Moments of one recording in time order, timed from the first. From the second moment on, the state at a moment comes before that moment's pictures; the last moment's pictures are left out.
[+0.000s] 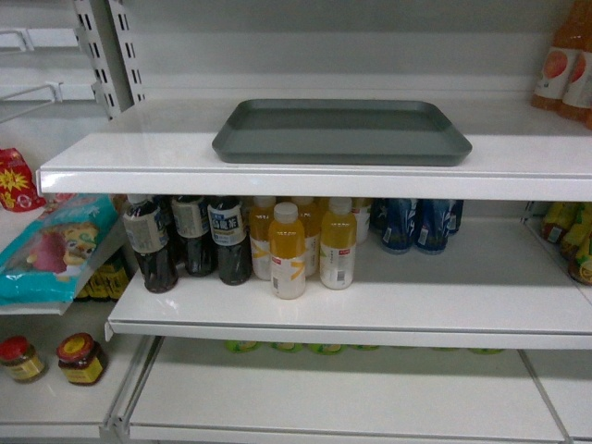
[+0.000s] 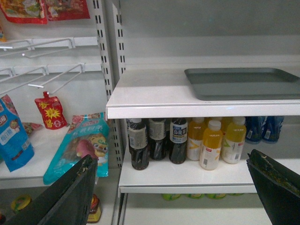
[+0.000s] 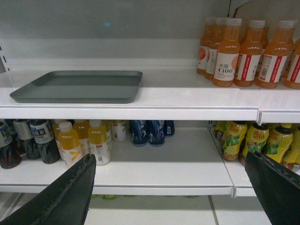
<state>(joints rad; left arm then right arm) 0.00 0.01 0.01 0.00 0.00 0.00 0.00 0.00 0.01 0.00 0.00 0.00</state>
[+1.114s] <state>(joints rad) 0.00 0.01 0.01 -0.01 0.00 0.00 0.00 0.00 0.01 -0.01 0.00 0.00</state>
